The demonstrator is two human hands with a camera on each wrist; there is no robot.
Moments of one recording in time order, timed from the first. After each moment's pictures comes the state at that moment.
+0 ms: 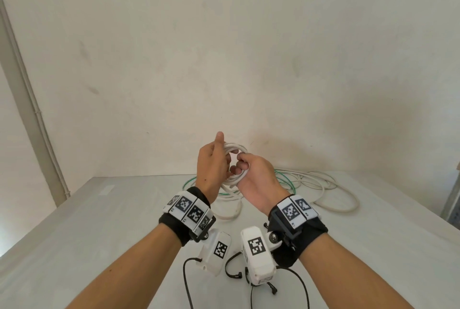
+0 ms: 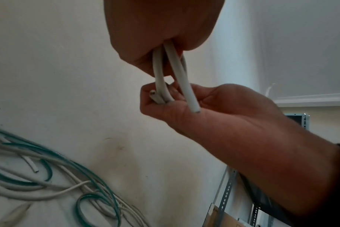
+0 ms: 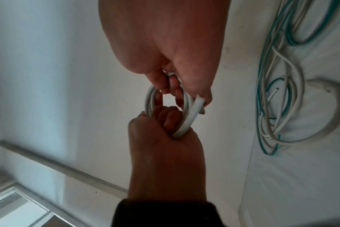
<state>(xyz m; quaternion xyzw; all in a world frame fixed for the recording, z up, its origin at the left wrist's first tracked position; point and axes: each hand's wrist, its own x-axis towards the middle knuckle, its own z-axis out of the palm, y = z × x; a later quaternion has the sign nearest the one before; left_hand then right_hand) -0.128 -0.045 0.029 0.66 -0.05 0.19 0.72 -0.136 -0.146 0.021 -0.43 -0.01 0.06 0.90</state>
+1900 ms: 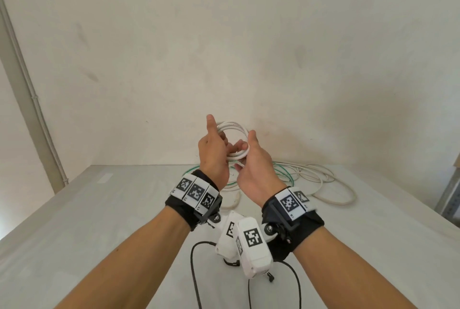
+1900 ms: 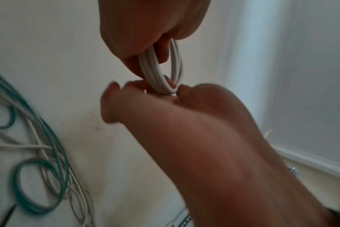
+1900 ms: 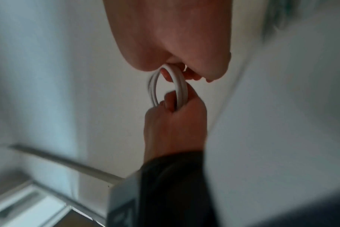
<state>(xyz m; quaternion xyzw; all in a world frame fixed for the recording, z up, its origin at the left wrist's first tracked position) -0.132 -0.057 0.046 0.46 0.03 0.11 0.88 -0.145 -0.132 0.030 -0.47 0.04 0.00 0.88</state>
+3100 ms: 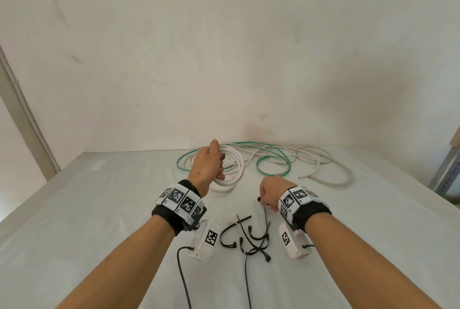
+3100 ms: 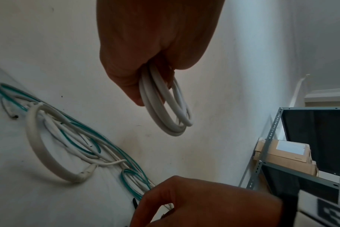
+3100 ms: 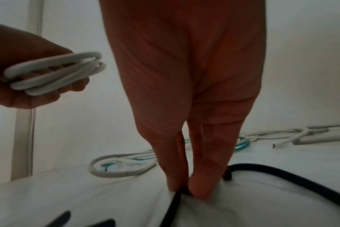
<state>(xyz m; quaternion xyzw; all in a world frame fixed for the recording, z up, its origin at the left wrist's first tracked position) -0.119 -0.037 -0.028 0.73 0.01 0.05 0.69 -0.095 -0.226 -0.084 -0.99 -0.03 0.13 0.07</state>
